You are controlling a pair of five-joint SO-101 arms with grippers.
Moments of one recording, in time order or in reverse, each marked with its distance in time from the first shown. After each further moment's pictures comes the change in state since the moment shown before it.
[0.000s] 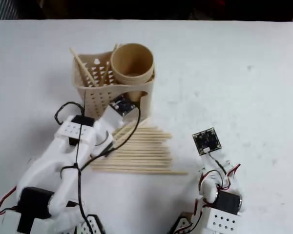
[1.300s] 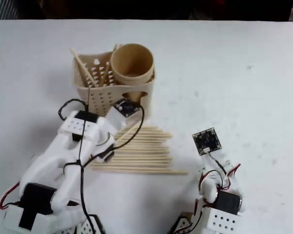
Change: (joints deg) left arm 1.4 1.2 -4.0 9.8 1.0; right arm 0.0 0.0 0.0 0.0 0.0
